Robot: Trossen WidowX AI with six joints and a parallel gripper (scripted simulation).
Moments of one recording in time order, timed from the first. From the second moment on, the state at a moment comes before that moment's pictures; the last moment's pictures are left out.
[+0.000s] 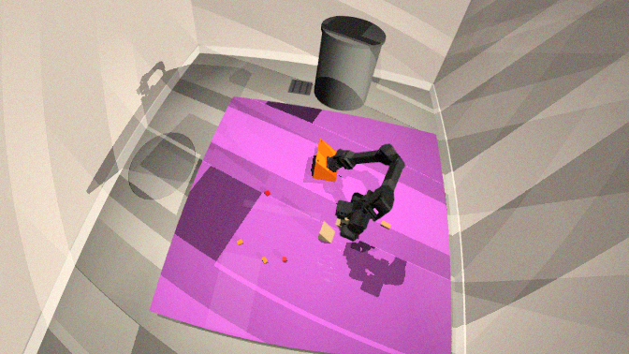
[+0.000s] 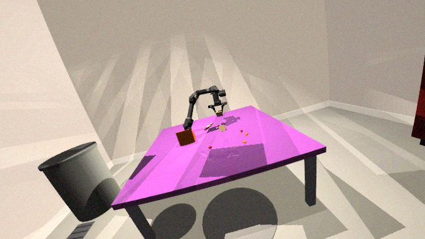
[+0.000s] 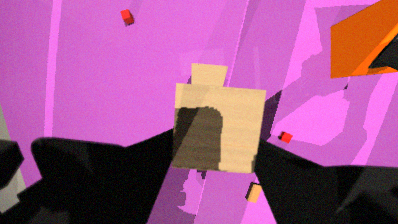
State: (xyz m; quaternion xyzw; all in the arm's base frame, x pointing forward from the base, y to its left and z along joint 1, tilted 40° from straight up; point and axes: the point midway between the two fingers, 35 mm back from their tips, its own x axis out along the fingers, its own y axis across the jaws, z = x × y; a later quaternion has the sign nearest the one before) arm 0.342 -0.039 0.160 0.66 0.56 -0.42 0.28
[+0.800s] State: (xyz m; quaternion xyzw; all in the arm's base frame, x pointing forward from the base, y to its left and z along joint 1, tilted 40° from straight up) arm 0.340 -0.013 0.091 0.66 0.56 -0.42 0.27
